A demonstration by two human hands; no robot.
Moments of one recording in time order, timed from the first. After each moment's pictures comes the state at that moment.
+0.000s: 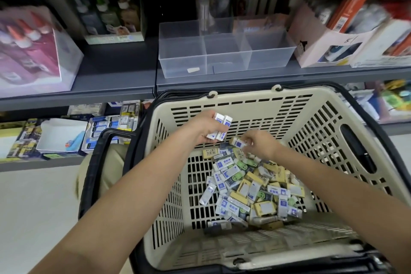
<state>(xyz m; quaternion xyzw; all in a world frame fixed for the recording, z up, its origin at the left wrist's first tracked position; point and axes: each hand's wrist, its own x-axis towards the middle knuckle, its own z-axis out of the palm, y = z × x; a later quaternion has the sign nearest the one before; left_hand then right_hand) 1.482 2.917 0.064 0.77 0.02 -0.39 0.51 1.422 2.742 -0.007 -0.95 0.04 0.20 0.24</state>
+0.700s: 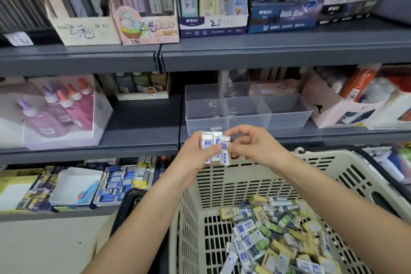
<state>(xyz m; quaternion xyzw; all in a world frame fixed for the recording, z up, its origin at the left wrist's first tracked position) 1.520 2.983 0.115 0.68 -0.02 -0.22 0.70 1.488 2.818 0.143 -0.81 0.03 0.08 0.58</state>
